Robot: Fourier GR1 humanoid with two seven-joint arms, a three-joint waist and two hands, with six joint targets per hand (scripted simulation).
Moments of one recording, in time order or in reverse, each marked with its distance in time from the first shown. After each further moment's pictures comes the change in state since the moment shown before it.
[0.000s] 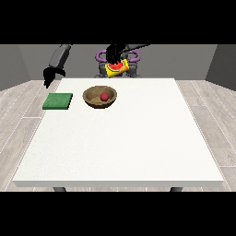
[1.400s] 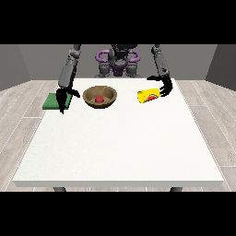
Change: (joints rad) left arm 0.452 0.052 0.659 -0.051 1.166 0.180 -0.792; right arm -0.051 -0.029 -0.134 -0.147 -0.157 -0.040 0.006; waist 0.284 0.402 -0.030
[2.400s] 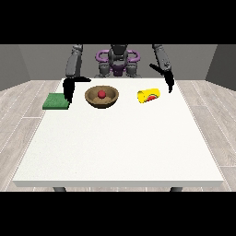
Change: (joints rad) left arm 0.070 0.061 0.138 0.234 0.154 -0.104 -0.042; right arm -0.064 0.227 0.141 -0.053 0.029 -0.169 0.287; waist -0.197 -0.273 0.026
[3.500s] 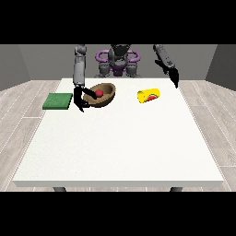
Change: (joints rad) left arm -0.042 0.016 -0.091 -0.234 0.010 -0.081 0.061; right arm 0.021 -0.041 0.065 0.136 0.152 -0.253 -0.217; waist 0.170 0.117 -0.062
